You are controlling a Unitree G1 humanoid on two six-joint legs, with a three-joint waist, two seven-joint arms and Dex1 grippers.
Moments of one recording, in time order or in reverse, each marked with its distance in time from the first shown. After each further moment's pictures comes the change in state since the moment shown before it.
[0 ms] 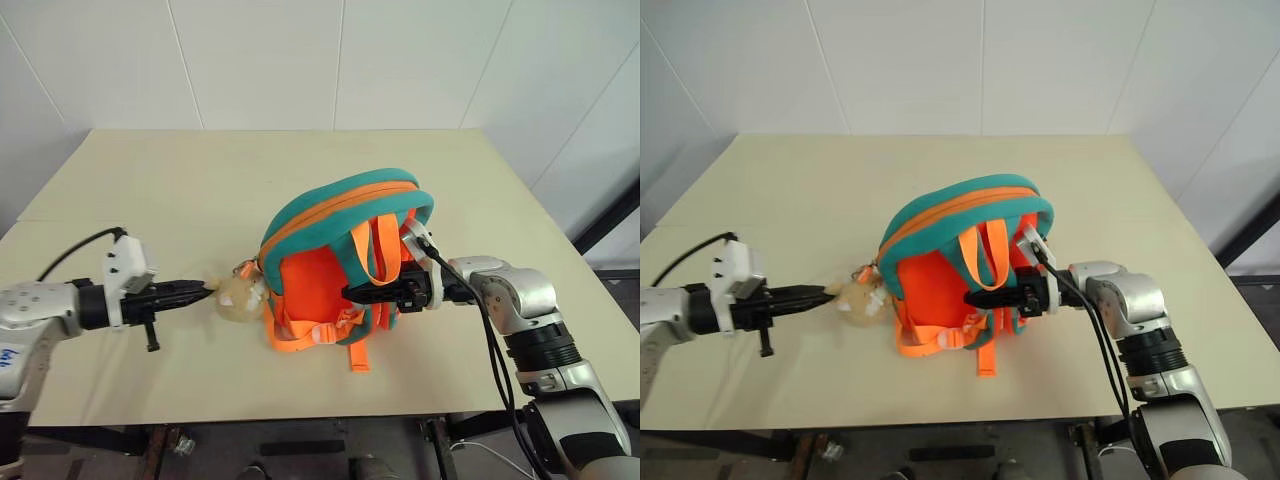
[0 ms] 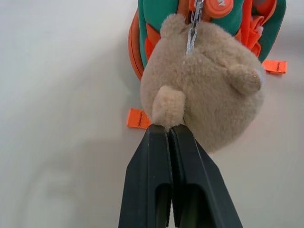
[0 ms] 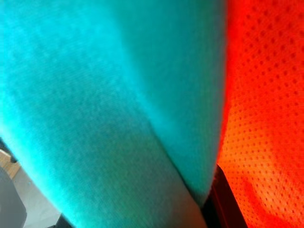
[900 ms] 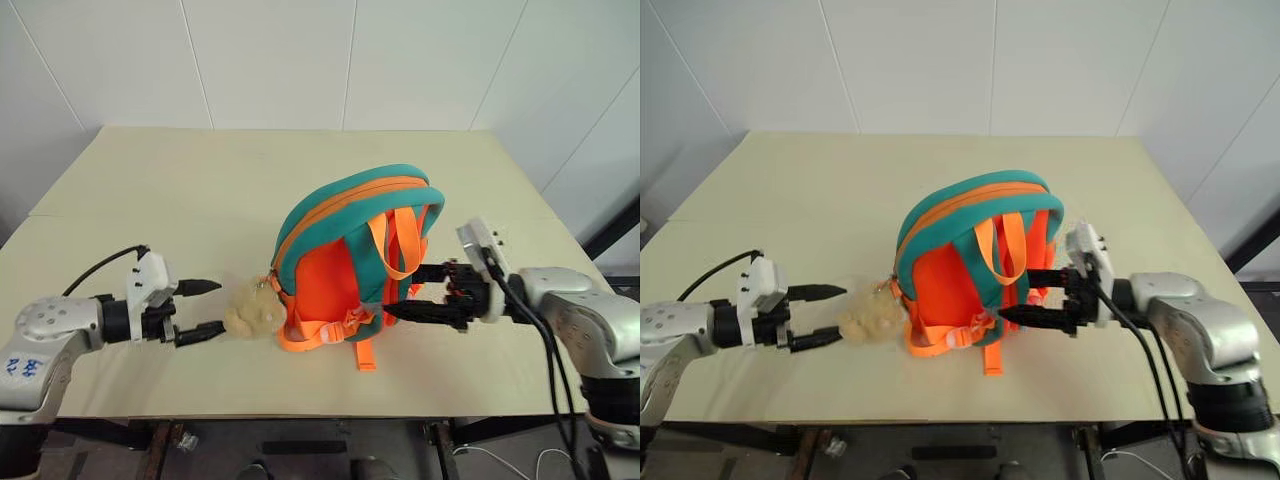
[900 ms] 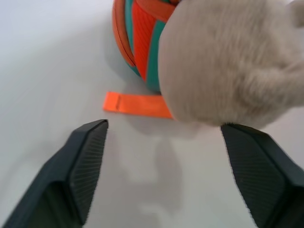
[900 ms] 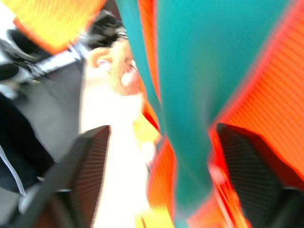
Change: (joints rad) left arm 0.133 -0.001 0.050 -0.148 -0.023 0.134 0.018; right arm 0.312 -0.248 -0.257 -0.395 0.114 -0.015 -0.174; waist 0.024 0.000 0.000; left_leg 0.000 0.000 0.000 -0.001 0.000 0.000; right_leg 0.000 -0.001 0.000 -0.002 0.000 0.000
